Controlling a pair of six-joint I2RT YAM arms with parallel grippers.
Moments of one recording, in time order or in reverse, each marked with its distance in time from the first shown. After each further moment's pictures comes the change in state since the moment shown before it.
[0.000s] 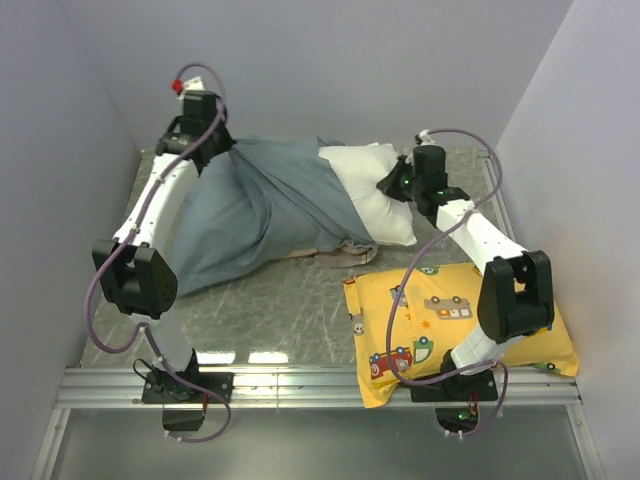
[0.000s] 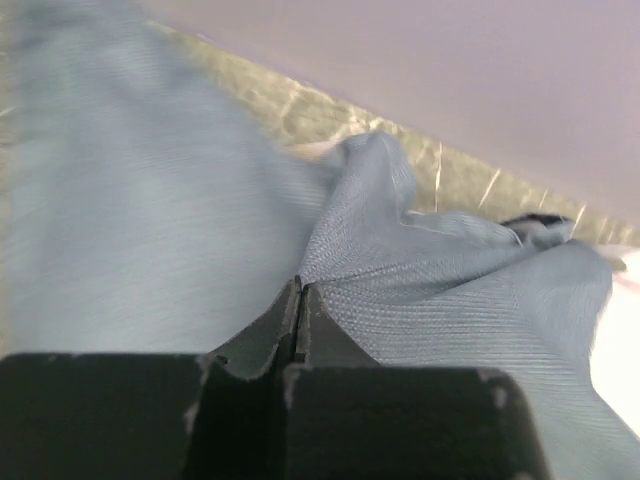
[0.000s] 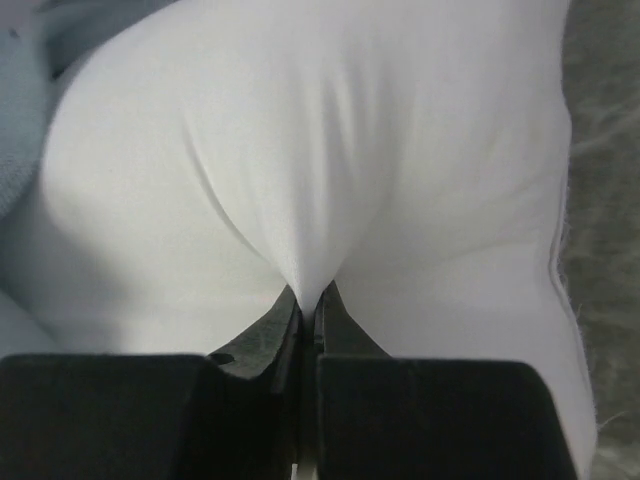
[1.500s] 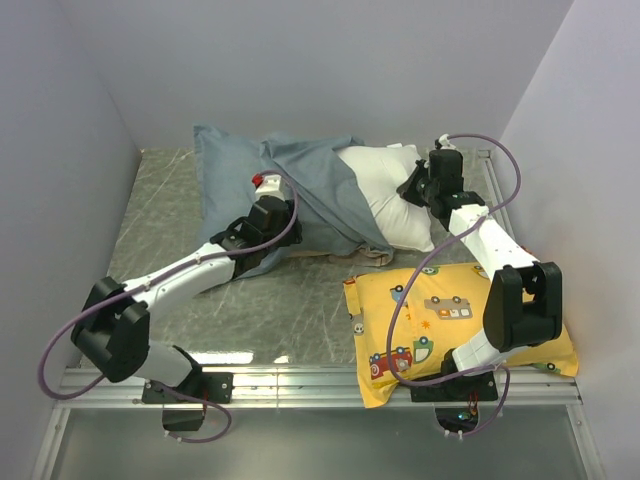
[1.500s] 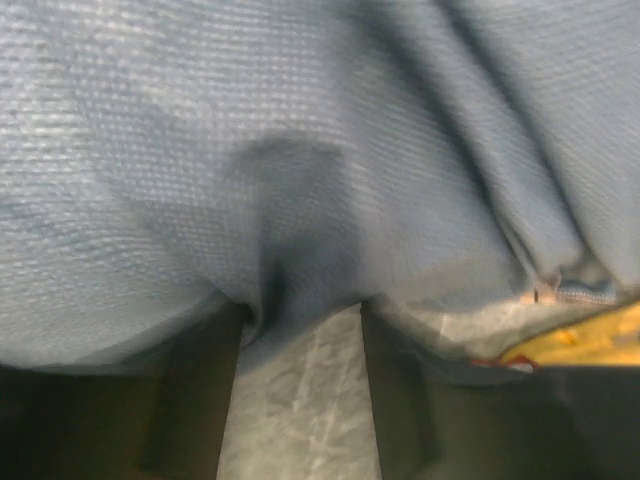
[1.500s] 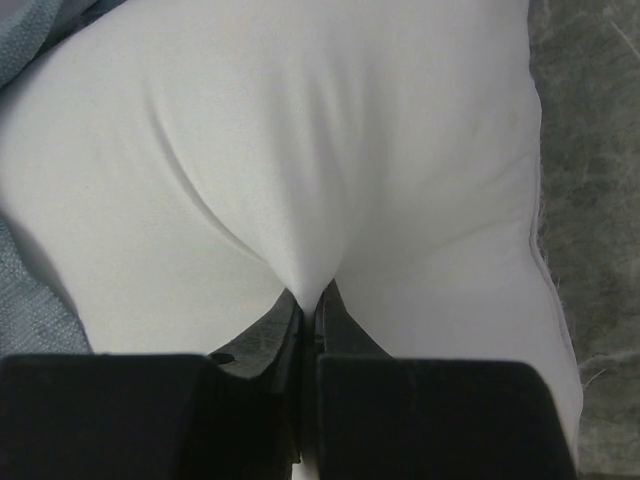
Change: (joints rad) left arm -0.458 -0.380 -0.860 0.447 -0.041 -0.077; right arm -0.091 -0.079 -0.053 -0.065 0.060 -0.014
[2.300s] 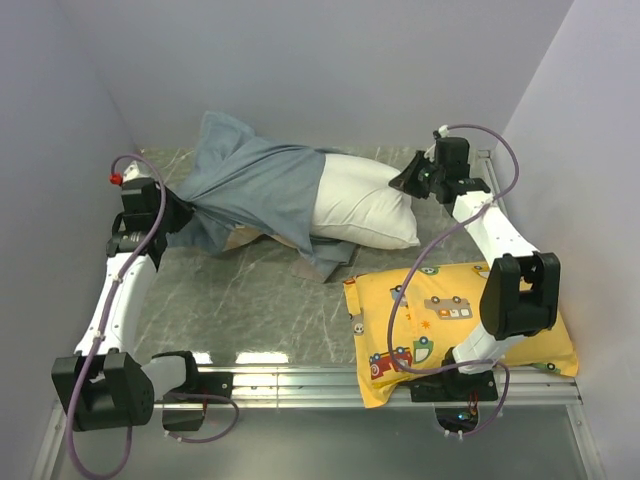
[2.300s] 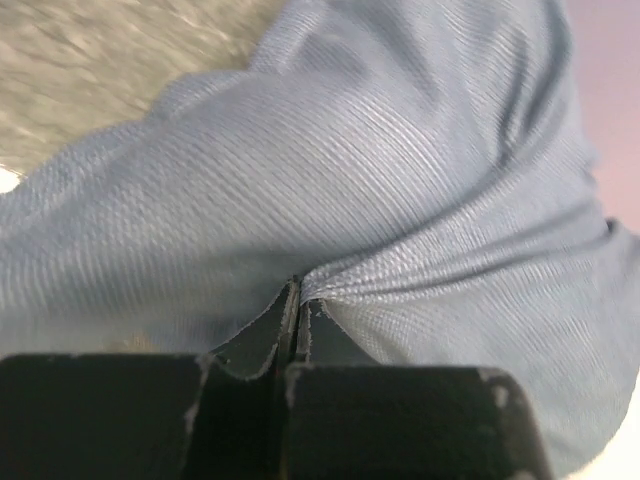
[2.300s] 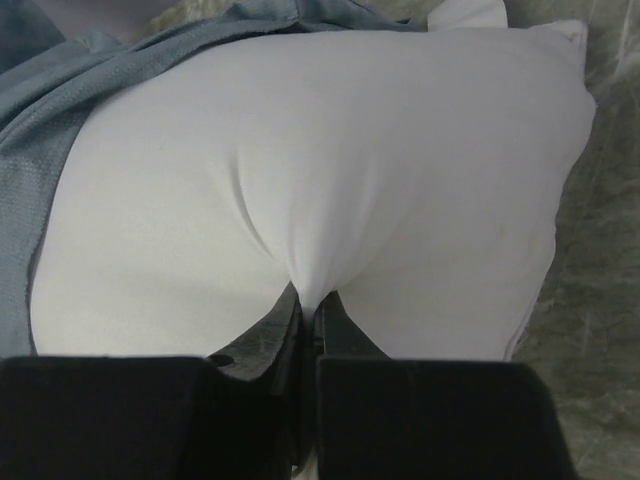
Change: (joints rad) left arm 0.771 -0.281 -0.010 -0.206 0.333 -0.132; right arm -0.053 0.068 0.128 -0.086 -0.241 0.046
